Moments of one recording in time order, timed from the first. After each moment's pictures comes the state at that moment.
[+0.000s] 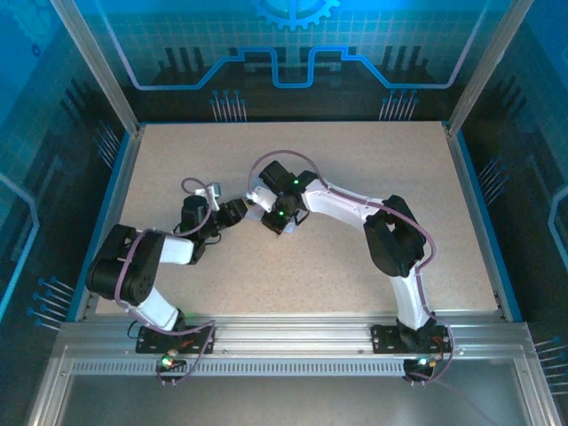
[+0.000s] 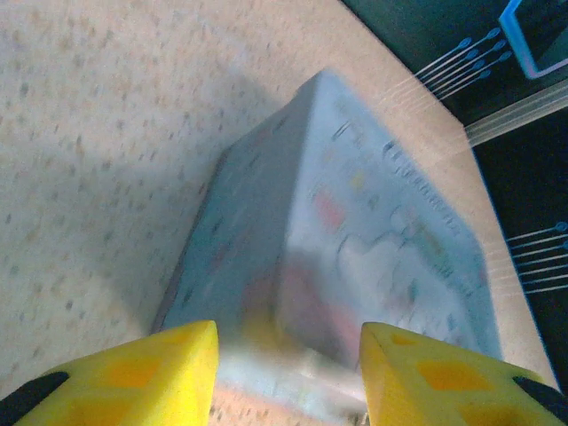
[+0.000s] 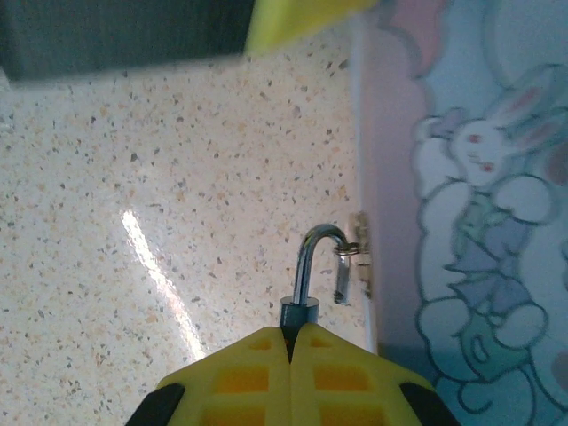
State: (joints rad) left arm -0.15 1.61 0.46 0.74 0.38 -0.72; right arm 0.78 2.06 1.64 -0.76 -0.21 -0.22
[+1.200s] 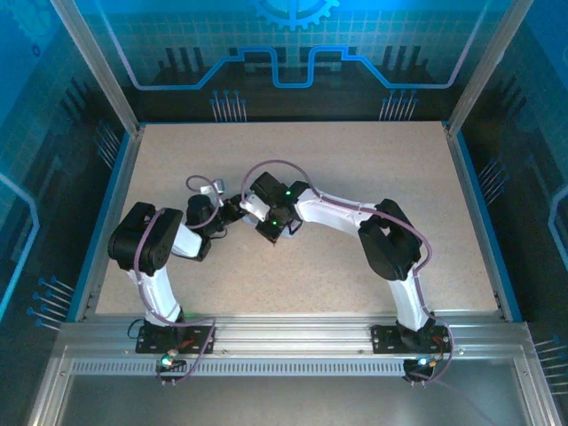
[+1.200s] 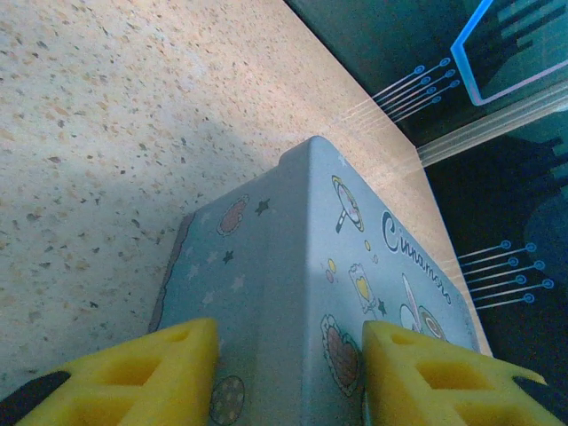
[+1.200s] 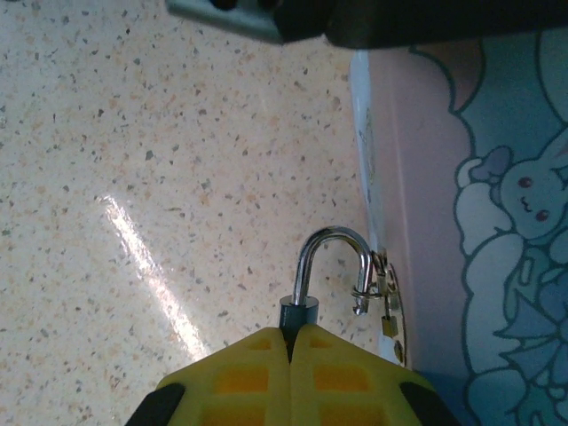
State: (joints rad) left arm -0.16 1.86 0.50 1.06 0.44 -0.83; right arm 0.84 2.07 1.60 -0.70 -0.12 -0.16
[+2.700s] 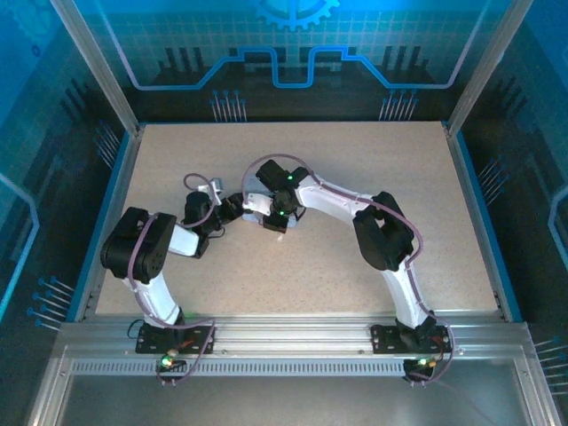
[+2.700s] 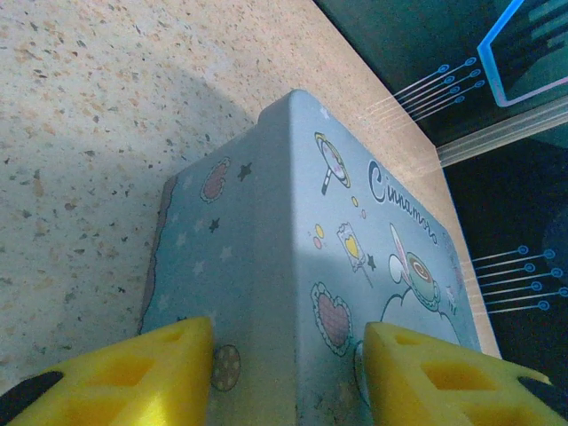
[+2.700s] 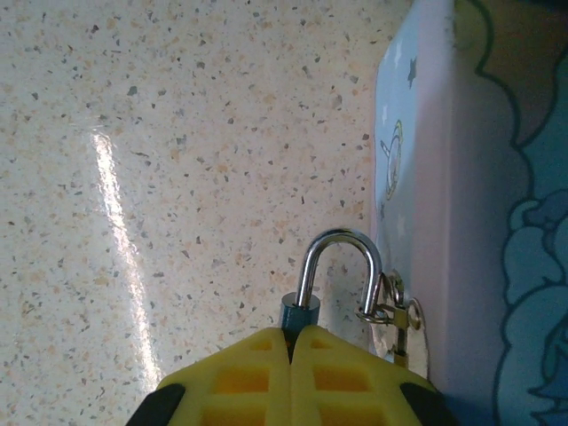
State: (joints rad) left arm -0.14 1.78 0.52 0.90 0.44 -0.82; right arm 0.76 2.17 1.77 -0.86 -0.24 -0.56
